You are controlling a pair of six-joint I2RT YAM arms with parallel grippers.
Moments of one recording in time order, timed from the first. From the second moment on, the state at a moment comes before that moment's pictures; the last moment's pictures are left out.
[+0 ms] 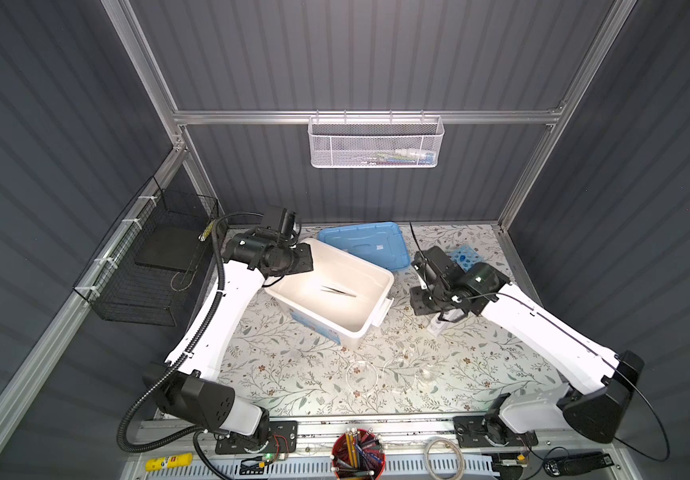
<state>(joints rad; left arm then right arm) -0.37 1.48 1.67 -1.13 0.01 -0.39 0.74 1.35 1.36 -1.14 0.16 0.52</state>
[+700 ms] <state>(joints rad) -0.38 1.48 1.62 -1.04 0.08 -0.38 0.85 1.17 0.84 -1.13 0.07 0.83</state>
